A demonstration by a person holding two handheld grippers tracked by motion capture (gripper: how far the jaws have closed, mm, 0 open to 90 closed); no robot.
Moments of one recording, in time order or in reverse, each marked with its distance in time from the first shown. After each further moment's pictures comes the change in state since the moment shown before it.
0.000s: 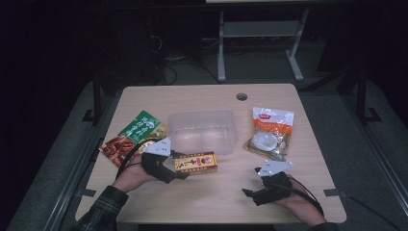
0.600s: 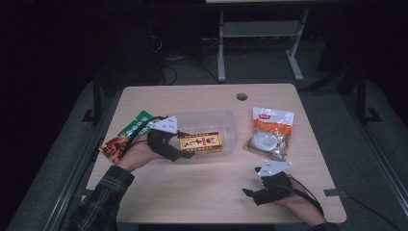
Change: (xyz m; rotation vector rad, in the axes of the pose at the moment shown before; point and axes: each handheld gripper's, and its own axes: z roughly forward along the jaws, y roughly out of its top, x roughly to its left) left arm 0.038 0.048 -0.001 0.017 0.031 0.027; right arm -0.001 0.000 0.001 -0.004 -0.006 -0.016
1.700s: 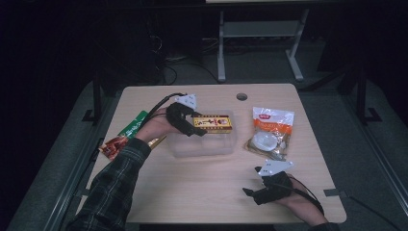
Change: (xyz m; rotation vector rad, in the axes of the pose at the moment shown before) left arm 0.067 0.041 0.041 0.108 -0.011 0.022; right arm -0.002 0.000 -0.001 -0.004 0.005 0.004
